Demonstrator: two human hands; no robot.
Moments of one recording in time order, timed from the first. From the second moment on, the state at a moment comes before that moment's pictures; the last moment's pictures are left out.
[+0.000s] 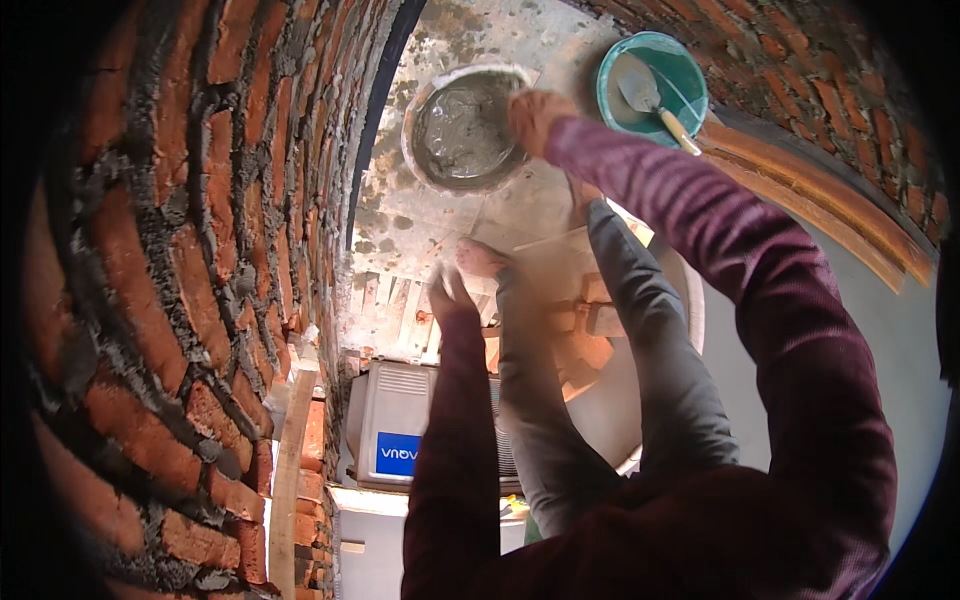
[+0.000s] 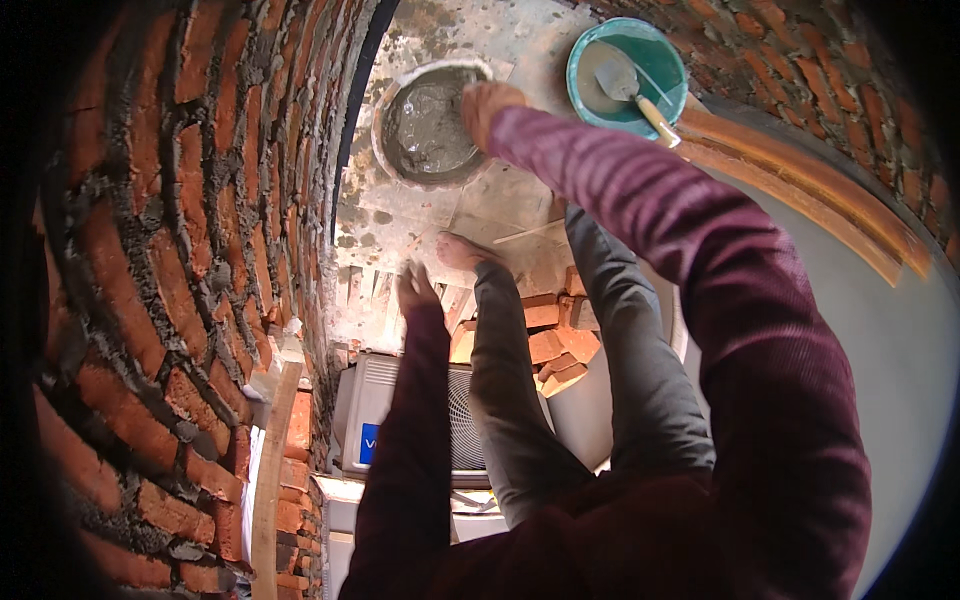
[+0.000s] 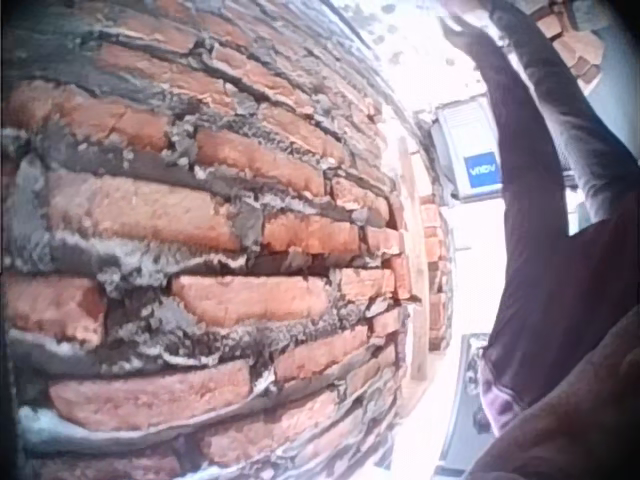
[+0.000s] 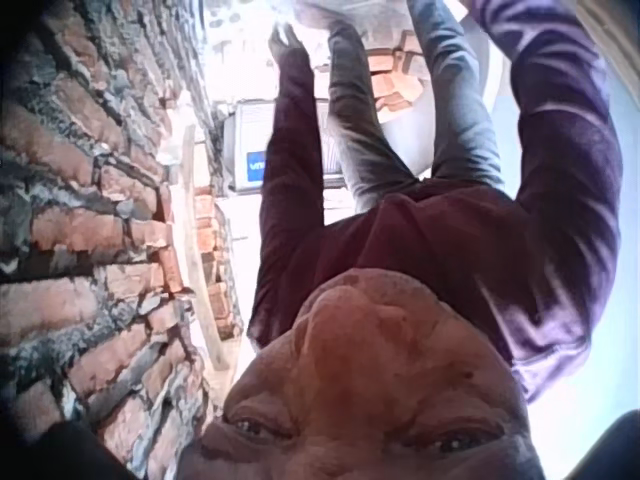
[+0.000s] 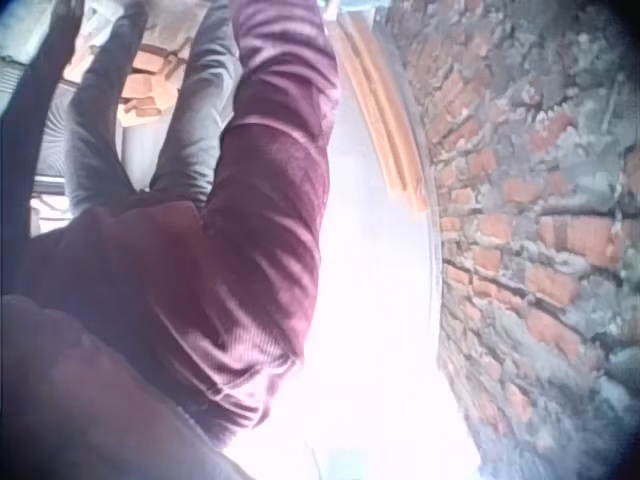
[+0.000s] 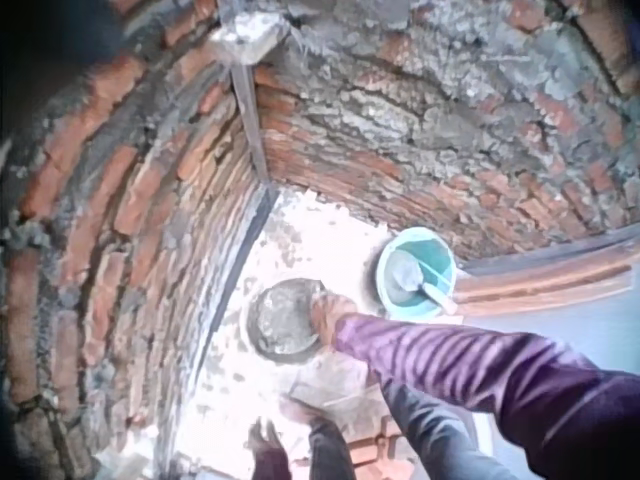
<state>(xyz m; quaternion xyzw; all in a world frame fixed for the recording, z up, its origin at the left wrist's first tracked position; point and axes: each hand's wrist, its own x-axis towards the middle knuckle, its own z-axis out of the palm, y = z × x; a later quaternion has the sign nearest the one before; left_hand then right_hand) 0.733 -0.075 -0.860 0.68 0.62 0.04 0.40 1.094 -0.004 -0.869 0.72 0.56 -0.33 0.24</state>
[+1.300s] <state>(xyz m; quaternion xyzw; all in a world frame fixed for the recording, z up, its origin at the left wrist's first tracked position) 0.793 -0.006 -1.028 0.45 0.57 0.09 0.69 1.054 -0.047 -0.943 0.70 0.52 -0.41 0.27</state>
